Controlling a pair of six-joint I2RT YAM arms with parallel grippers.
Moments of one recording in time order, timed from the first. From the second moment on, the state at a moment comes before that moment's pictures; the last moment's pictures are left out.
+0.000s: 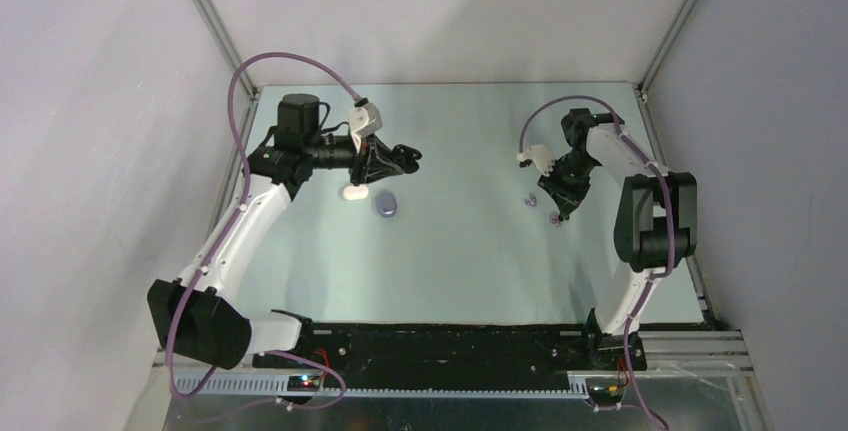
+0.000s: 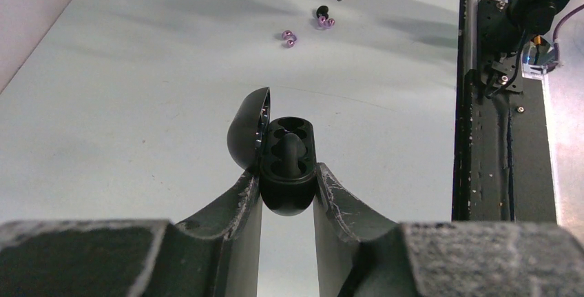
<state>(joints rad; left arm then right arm) -0.26 1.29 1.22 -0.50 1.00 0.46 0.09 1.81 1.42 -1.16 -0.23 -0.95</state>
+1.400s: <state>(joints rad) -0.26 1.28 1.22 -0.49 1.00 0.44 0.11 2.07 1.53 -1.14 -0.04 -0.76</state>
